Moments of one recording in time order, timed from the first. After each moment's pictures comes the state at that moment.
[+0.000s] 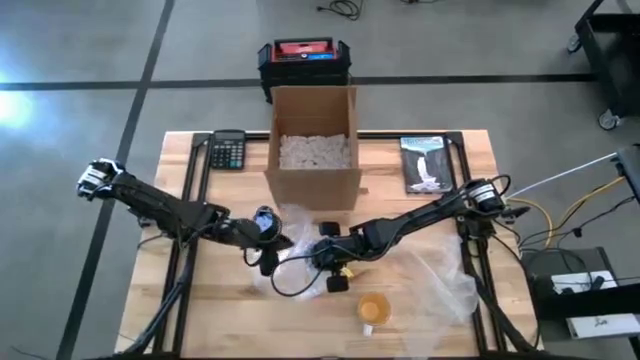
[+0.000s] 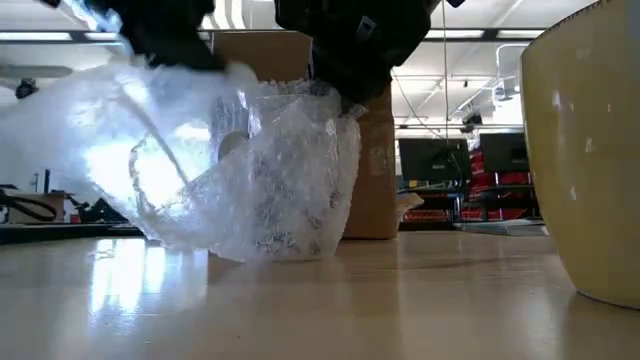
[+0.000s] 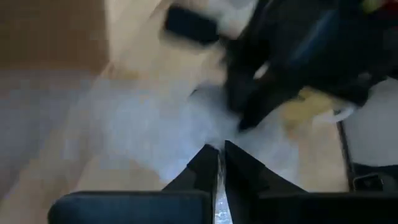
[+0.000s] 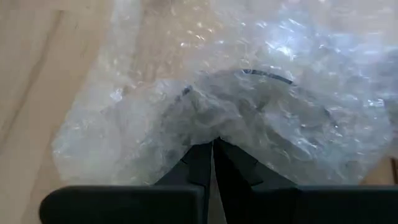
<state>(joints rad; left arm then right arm) -0.33 1.22 0.78 -0.12 -0.28 -0.54 0.25 2.01 1.42 -0.38 0.08 0.07</state>
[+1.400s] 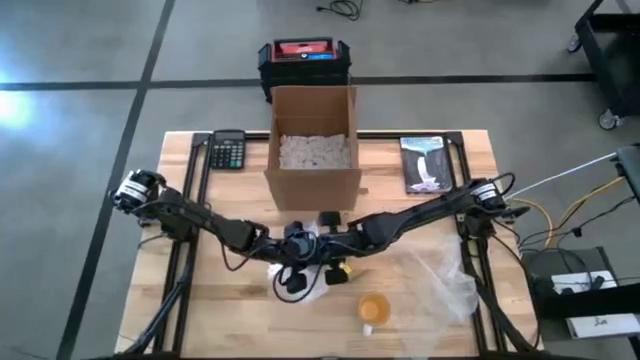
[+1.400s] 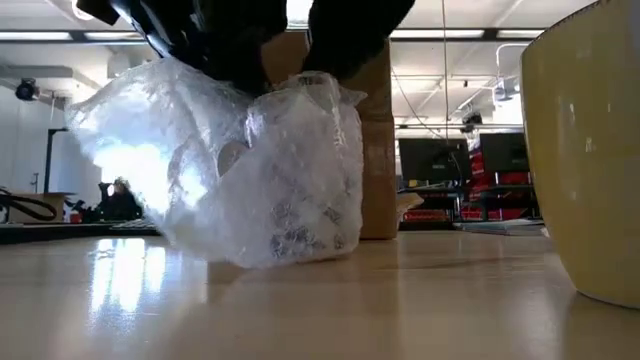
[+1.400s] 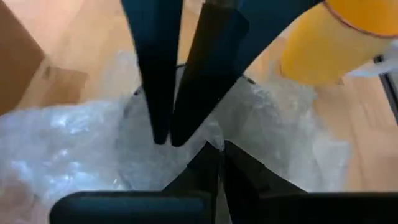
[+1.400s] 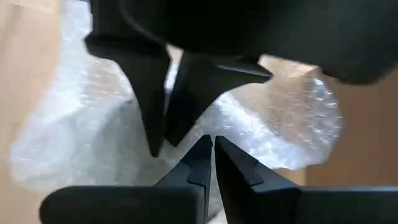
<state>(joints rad) -0.33 1.60 0.95 -0.08 -0.21 -0.40 0.25 2.02 1.57 -0.59 0.20 0.03</state>
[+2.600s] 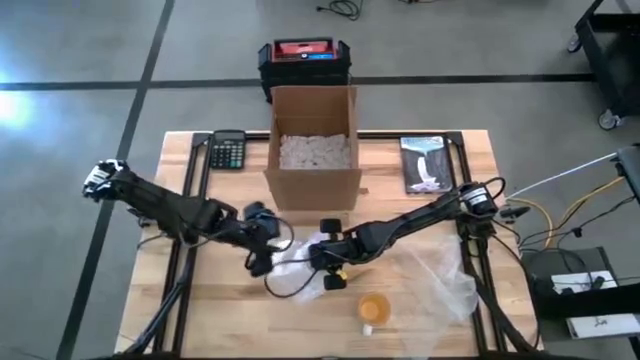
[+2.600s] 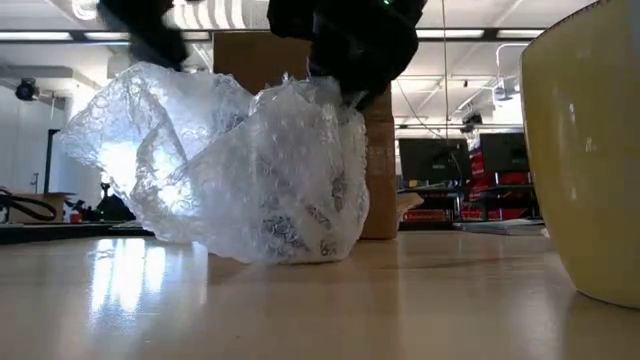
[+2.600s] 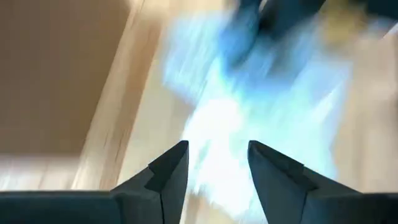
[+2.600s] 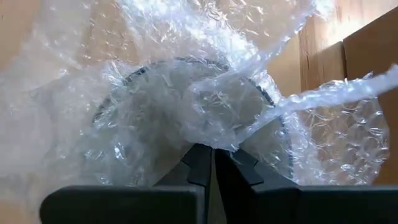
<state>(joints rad) -0.37 1.26 0.98 -0.82 -0.26 -0.58 0.26 2.07 1.53 -0.56 0.20 0.09</state>
